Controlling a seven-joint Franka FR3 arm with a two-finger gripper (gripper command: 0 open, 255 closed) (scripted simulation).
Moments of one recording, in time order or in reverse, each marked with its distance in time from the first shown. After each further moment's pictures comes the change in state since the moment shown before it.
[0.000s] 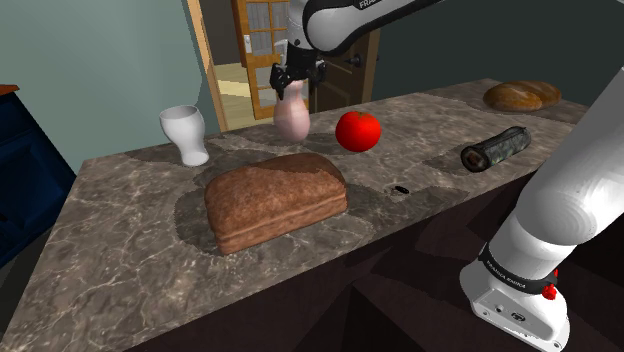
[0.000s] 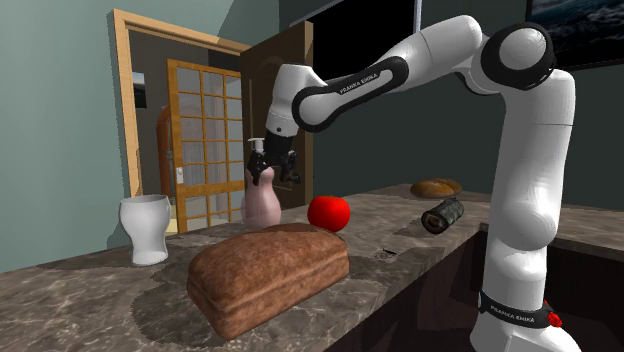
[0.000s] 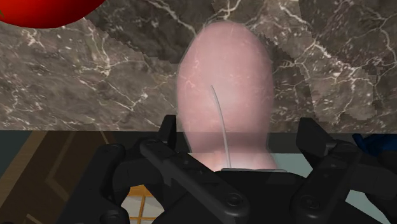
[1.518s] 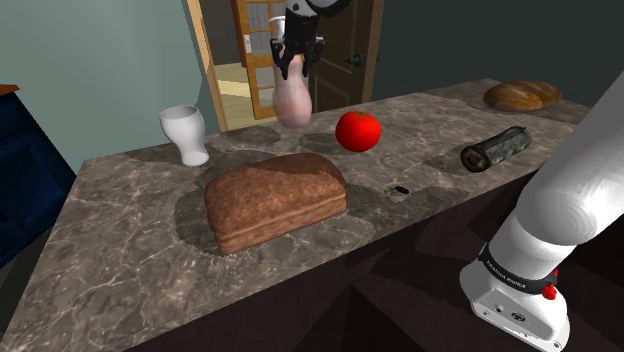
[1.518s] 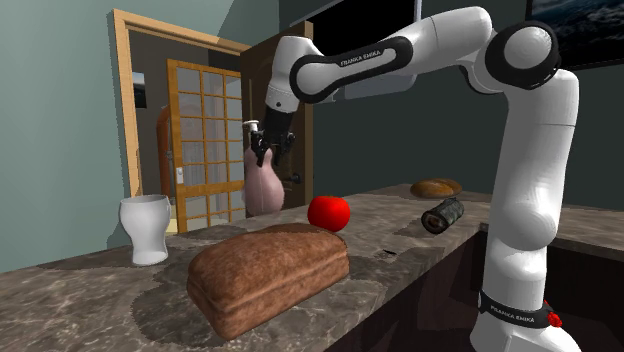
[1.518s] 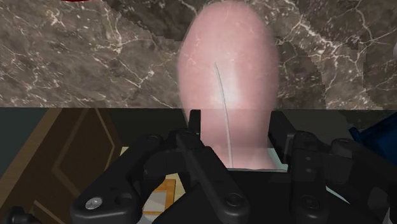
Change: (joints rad) arm 0.003 -0.020 0.000 0.137 0.033 -0.155 -0.043
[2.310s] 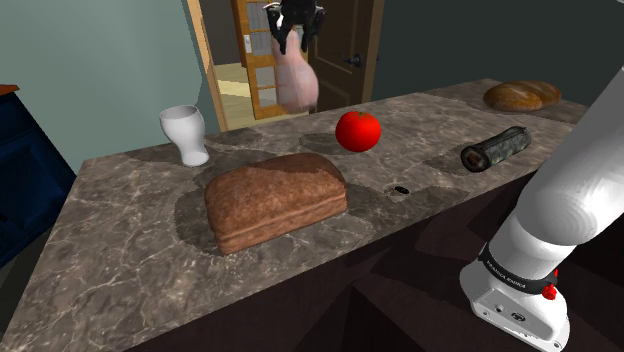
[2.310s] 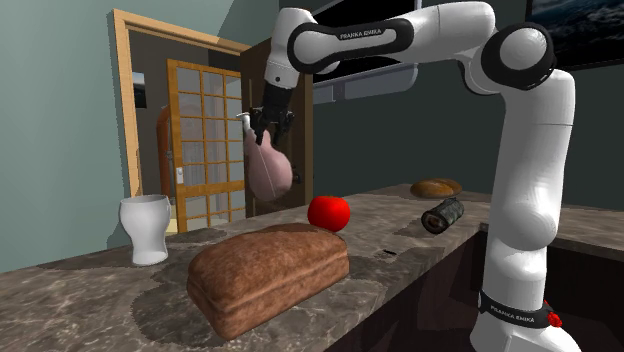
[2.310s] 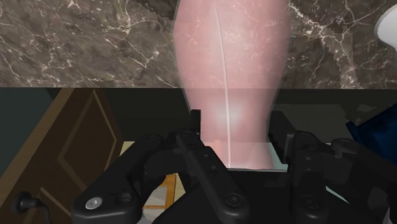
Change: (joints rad) arm 0.002 0.021 0.003 0.181 0.008 -0.159 -0.029
